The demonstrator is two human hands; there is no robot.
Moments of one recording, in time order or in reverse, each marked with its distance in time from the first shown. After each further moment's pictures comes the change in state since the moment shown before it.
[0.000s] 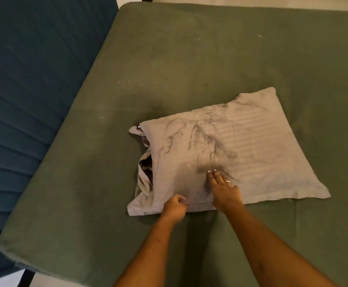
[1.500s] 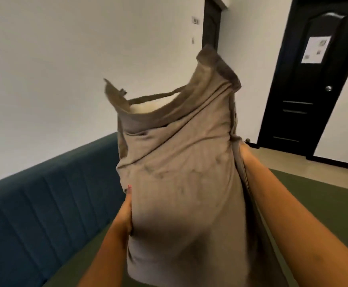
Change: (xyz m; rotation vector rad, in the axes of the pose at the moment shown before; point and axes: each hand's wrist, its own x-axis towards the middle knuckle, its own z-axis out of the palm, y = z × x) left_hand -0.308 0.088 -0.266 -1.081 0.424 0.330; right_hand -0.244 -0.092 -0.462 1.522 0.391 -0.526
